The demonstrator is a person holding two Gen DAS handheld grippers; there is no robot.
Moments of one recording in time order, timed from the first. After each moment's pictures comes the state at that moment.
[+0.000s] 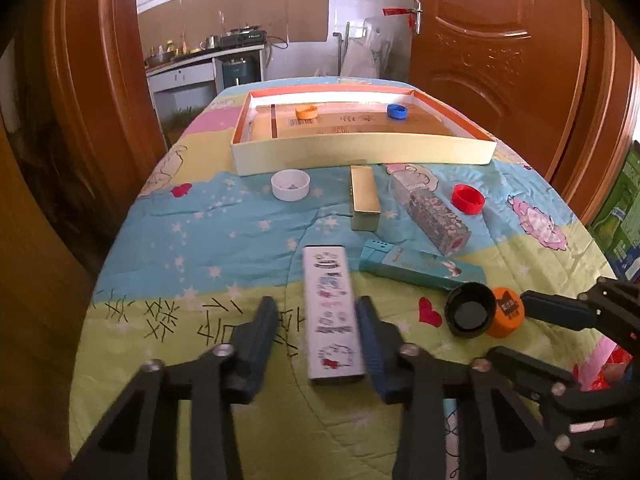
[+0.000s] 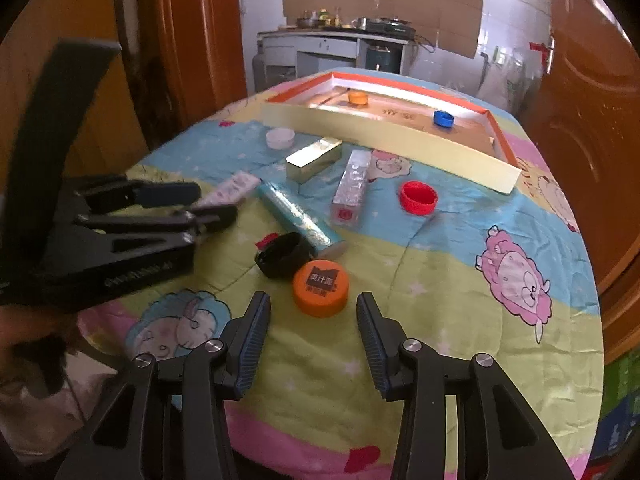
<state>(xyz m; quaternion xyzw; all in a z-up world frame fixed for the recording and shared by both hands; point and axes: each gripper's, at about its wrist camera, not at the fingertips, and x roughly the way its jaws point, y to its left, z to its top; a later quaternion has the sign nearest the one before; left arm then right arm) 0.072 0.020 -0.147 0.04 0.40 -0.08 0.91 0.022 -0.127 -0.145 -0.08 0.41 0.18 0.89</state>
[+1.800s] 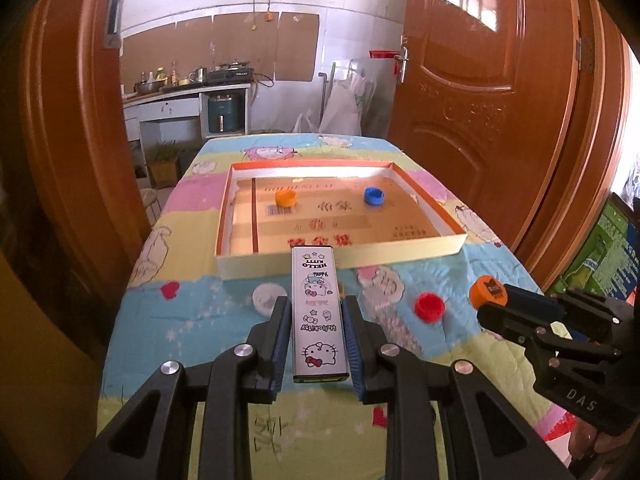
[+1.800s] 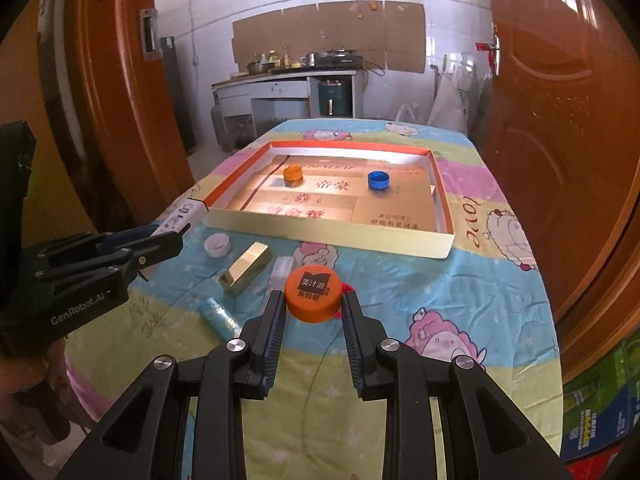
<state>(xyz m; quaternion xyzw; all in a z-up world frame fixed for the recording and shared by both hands) 0.109 0.013 -0.078 0.00 0.35 -0.13 0.93 0.069 -0.172 -0.082 0.00 0.36 0.13 0.93</state>
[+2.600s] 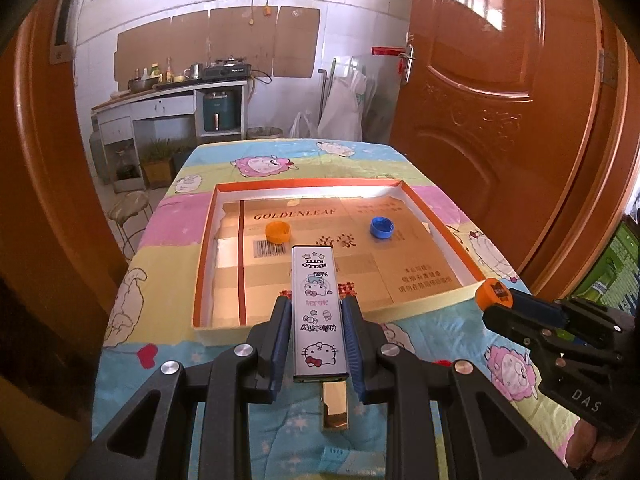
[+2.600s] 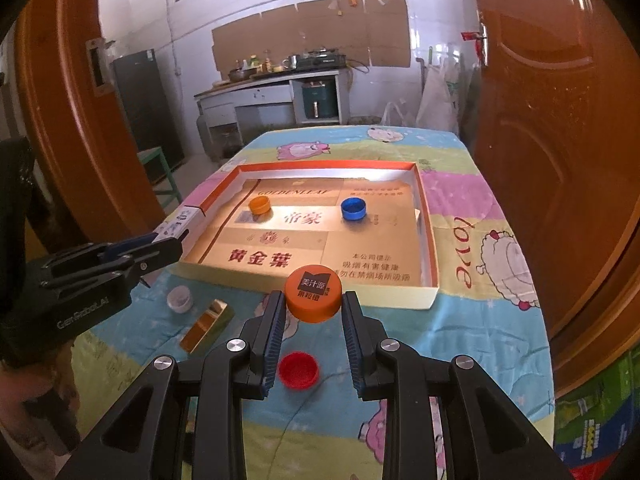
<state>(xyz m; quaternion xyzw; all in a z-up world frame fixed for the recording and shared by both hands) 0.183 -0.004 -0.069 -0.01 0.36 -0.13 0.93 0.139 -0.196 -0.074 0.03 0.36 0.11 0.92</state>
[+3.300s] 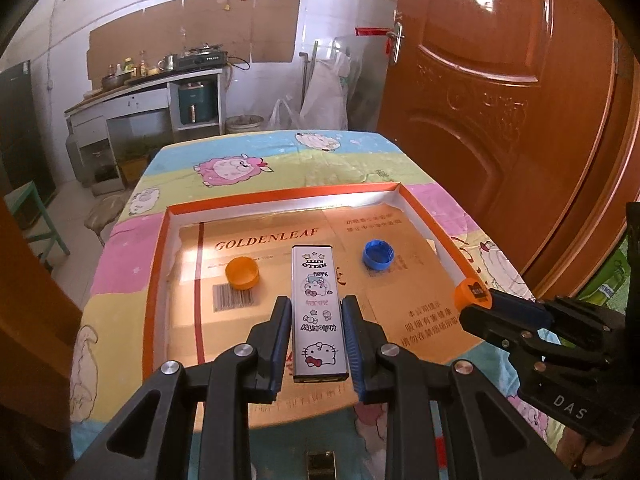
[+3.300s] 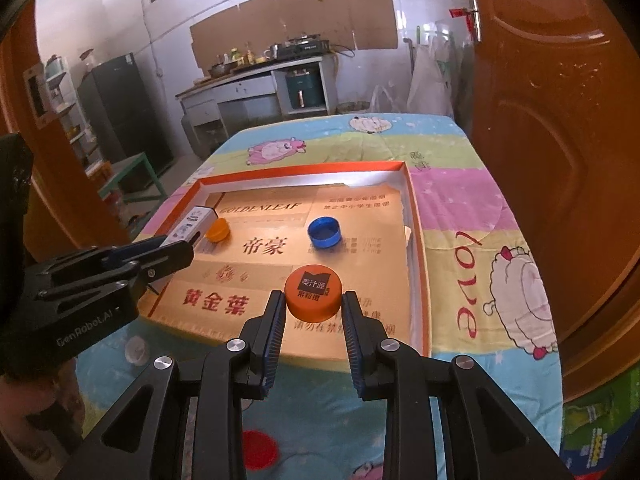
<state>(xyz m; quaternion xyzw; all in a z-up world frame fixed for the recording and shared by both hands) 0.265 -0.038 -0.082 0.01 0.39 -0.16 0.91 0.218 -0.219 -0.091 0.06 0.39 0.10 0.91</state>
